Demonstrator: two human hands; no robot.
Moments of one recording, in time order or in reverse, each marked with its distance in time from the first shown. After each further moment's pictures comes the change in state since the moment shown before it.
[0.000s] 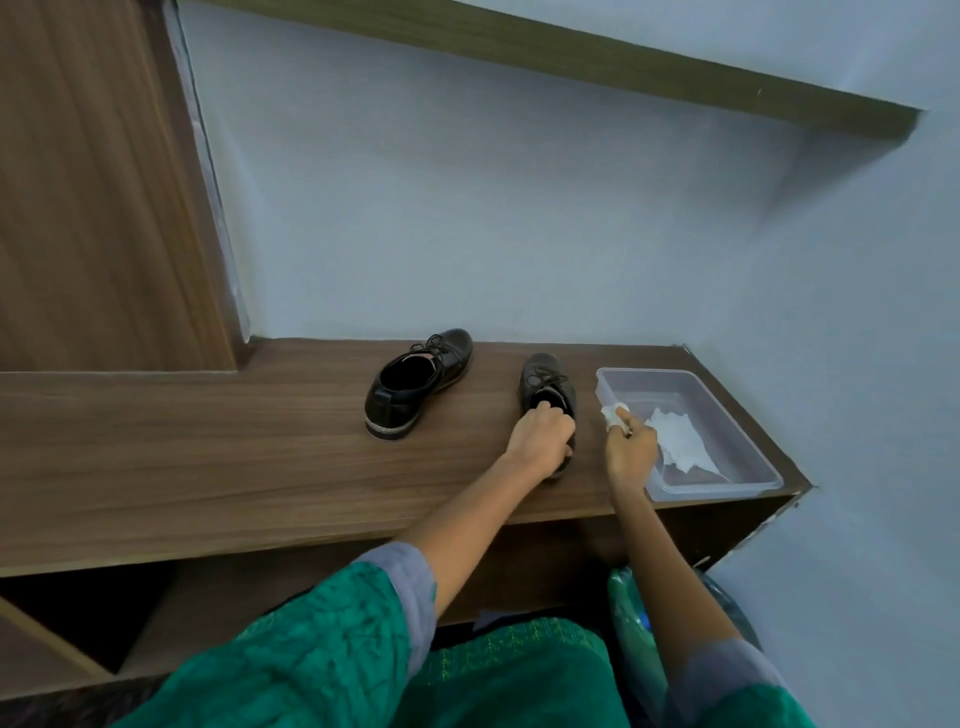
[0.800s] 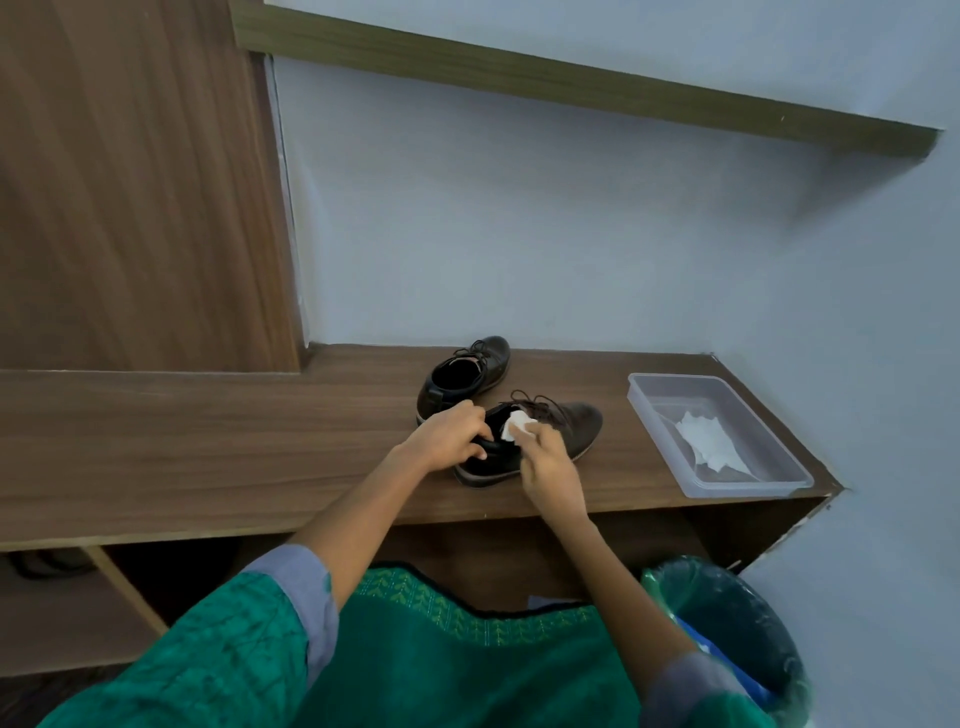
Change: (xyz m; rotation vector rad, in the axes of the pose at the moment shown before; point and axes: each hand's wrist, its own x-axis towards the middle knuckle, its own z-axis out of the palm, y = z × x) left_hand -0.103 -0.126 -0.054 0.007 -0.133 0.030; right_hand -0.125 -0.017 0.051 -0.410 -0.351 -0.919
